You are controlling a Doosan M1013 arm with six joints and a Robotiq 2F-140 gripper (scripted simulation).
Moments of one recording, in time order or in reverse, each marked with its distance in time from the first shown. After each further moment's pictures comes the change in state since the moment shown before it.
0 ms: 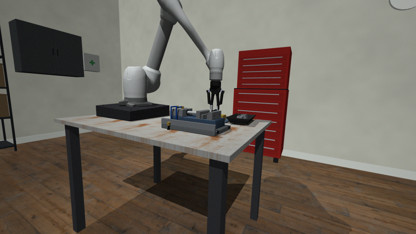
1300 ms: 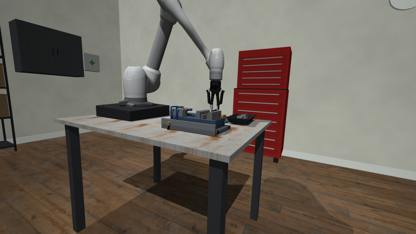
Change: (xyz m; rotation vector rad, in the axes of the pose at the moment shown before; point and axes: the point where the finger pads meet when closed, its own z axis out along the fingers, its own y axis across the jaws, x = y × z) arm 0.000 0.000 -0.002 0.000 0.000 0.000
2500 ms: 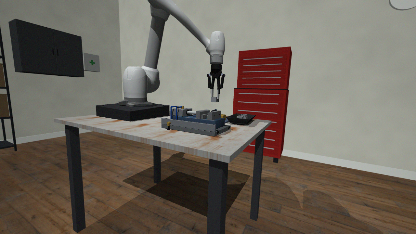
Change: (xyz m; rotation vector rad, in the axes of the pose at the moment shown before) arm 0.000 0.000 -0.110 0.000 0.000 0.000
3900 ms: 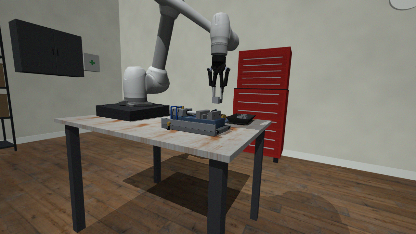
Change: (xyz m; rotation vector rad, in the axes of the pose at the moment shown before) arm 0.223 -0.102 -0.006 -0.001 -0.002 0.050
